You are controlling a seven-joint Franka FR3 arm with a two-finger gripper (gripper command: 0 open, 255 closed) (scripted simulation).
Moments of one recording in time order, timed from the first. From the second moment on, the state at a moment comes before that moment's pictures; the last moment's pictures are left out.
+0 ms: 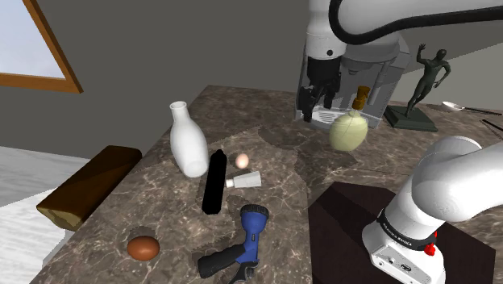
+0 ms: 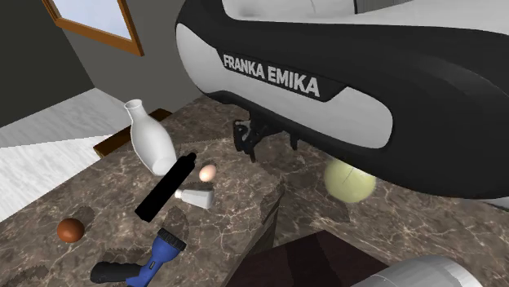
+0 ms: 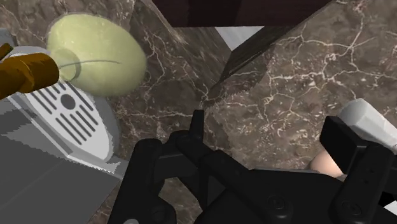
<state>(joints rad) 0.04 -0.70 0.17 -2.43 0.02 1.65 0.20</state>
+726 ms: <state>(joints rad) 0.03 -0.42 0.40 -2.37 0.11 1.91 0.60</state>
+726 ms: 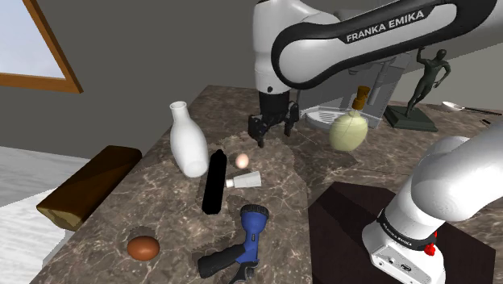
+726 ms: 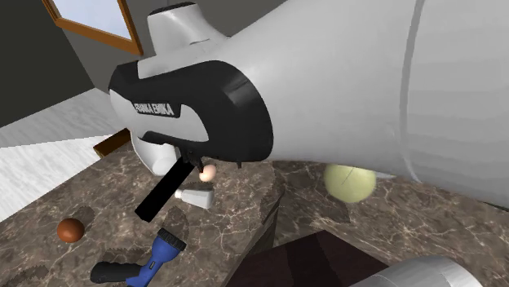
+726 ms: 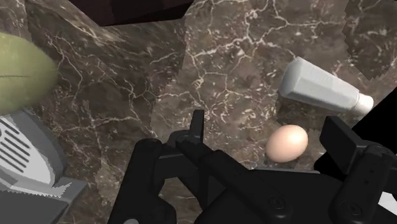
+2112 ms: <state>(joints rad) 0.06 0.25 0.56 -2.02 -0.20 2.18 1.26</state>
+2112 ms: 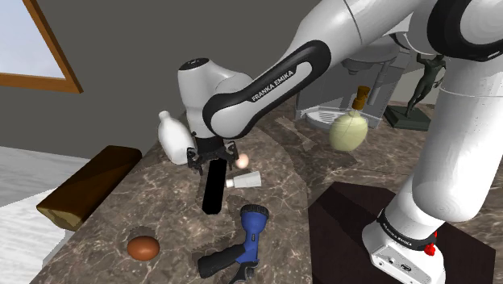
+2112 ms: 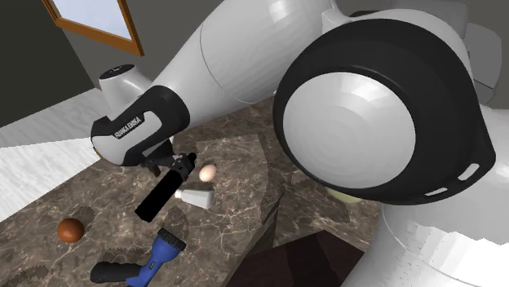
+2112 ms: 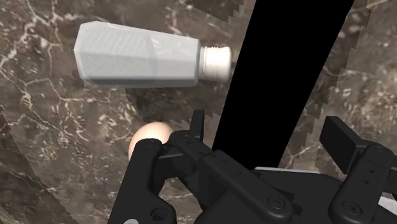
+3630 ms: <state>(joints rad) 0.06 0.24 0.56 -2.02 -0.20 2.17 1.26</state>
